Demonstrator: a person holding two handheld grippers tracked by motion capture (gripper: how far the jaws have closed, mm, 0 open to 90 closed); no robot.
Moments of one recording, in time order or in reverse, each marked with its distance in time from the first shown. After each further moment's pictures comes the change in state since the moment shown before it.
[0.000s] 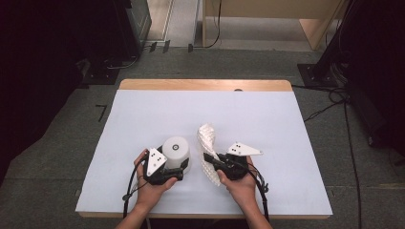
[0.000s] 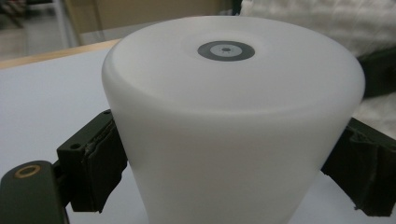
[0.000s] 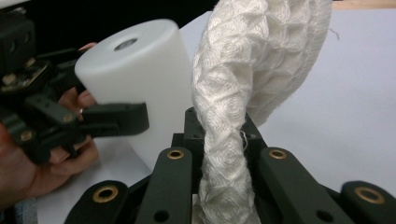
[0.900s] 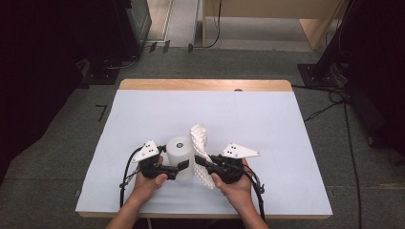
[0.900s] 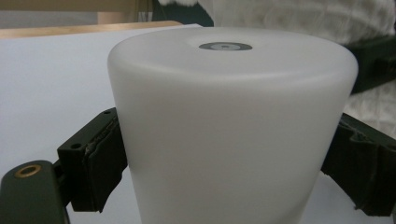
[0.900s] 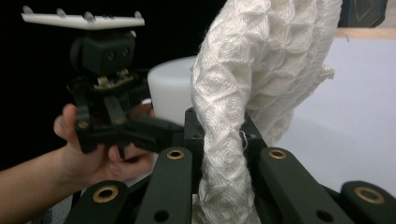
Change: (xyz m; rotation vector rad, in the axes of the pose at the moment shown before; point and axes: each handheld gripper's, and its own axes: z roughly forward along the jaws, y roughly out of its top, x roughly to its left) left arm 0.021 0.006 0.007 0.013 -0.327 -0.083; right arm 0.028 0.017 -0.007 -0.057 0.120 -0.029
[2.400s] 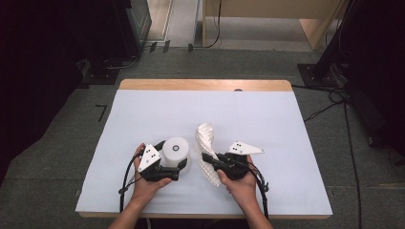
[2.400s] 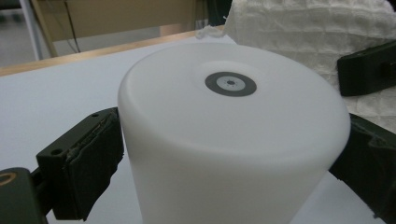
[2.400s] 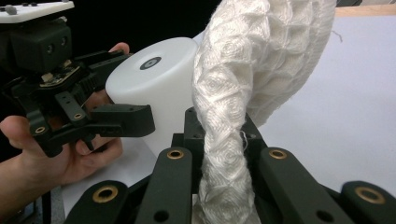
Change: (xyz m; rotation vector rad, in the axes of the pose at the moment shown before) left arm -0.018 -0.005 -0.001 -0.013 0.286 0.106; right arm -0.023 -0.009 -0.002 0.039 -0.063 0.049
